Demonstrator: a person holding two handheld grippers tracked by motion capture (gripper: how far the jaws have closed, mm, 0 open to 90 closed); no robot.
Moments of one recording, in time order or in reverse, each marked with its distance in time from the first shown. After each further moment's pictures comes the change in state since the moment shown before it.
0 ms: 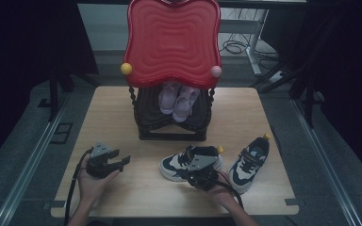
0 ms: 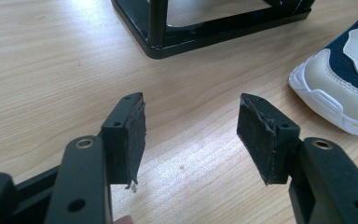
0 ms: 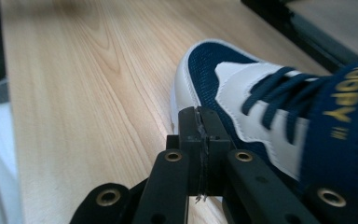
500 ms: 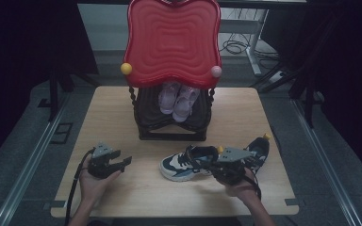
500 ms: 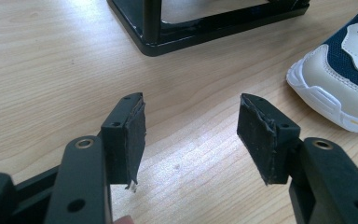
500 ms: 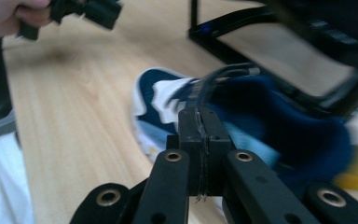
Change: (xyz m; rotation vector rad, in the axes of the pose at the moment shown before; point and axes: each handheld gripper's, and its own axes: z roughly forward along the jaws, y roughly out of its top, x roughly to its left) left arm -0.003 0.000 0.003 0.012 -0.007 0.008; right arm -0.032 -0.012 -0.070 -0.133 -0.066 0.103
